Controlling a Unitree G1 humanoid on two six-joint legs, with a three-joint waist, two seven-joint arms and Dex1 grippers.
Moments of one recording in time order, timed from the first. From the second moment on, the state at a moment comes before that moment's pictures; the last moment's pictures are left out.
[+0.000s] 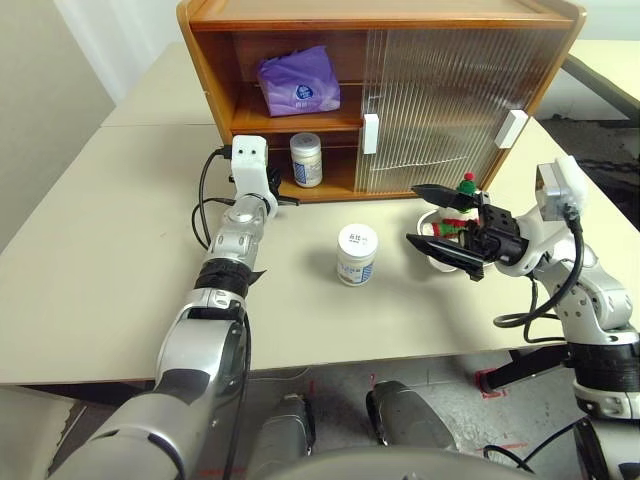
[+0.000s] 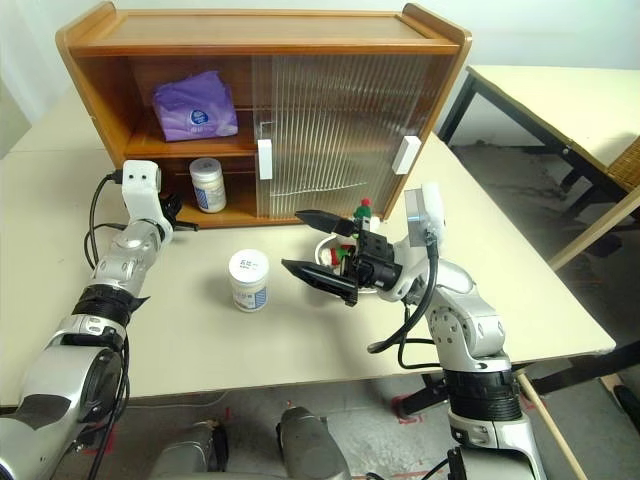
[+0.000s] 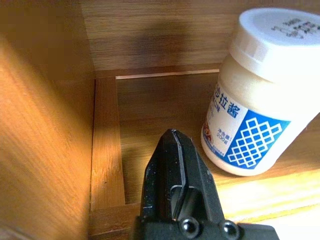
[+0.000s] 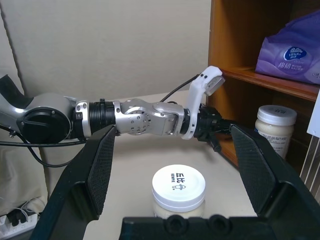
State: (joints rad) left arm -0.77 0.22 0.11 0.78 -0.04 0.12 -0.15; right arm -0.30 -0.49 -0.08 -0.15 0.73 0.30 1.18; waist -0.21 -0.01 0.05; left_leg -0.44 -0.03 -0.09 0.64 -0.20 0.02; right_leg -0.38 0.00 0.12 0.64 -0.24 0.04
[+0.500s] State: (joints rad) left arm -0.80 0.22 0.13 0.83 -0.06 0.12 -0.19; right arm -0.29 -0.49 -0.08 -0.15 0.72 0.28 1.19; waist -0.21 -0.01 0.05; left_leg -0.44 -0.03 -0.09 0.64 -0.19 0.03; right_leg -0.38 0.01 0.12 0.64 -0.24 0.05
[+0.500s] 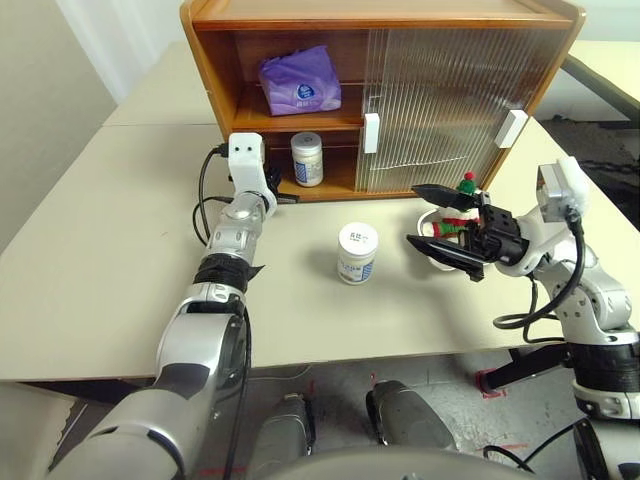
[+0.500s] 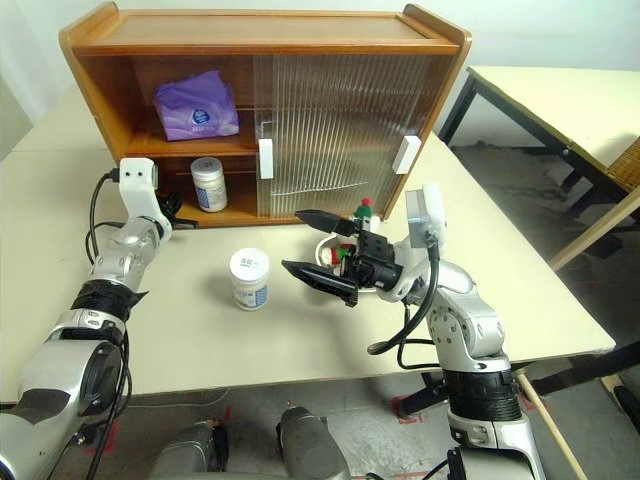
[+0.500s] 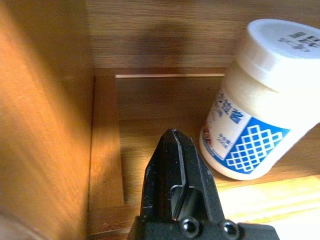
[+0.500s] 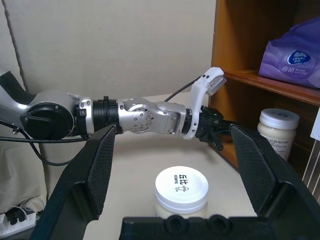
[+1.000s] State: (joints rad) left arm -0.81 0.21 0.11 0.83 -0.05 0.12 -0.20; right arm -0.29 -0.49 -0.08 -0.14 0.71 0.27 1.19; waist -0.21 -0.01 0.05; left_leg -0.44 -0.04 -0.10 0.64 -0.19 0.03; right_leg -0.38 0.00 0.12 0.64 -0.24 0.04
